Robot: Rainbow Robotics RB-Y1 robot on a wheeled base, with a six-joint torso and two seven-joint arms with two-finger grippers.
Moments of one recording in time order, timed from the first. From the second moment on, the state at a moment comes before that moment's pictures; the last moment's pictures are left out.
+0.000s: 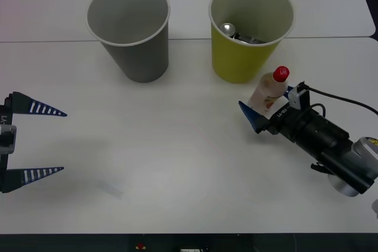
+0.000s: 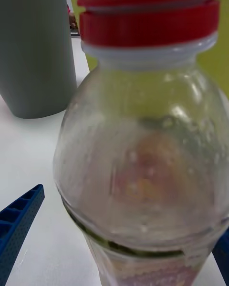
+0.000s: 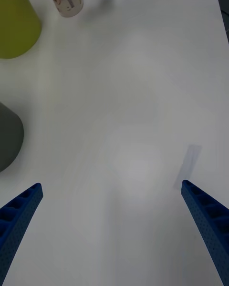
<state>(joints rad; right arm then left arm) -0.17 -0.53 0.23 -1.31 0.74 -0.55 0.47 0.26 1.13 0.26 -2.01 -1.31 -1.13 -0.09</state>
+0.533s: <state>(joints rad) -0.17 -0.53 0.23 -1.31 0.74 -0.56 0.47 0.26 1.13 0.26 -2.01 -1.31 -1.13 -0.09</state>
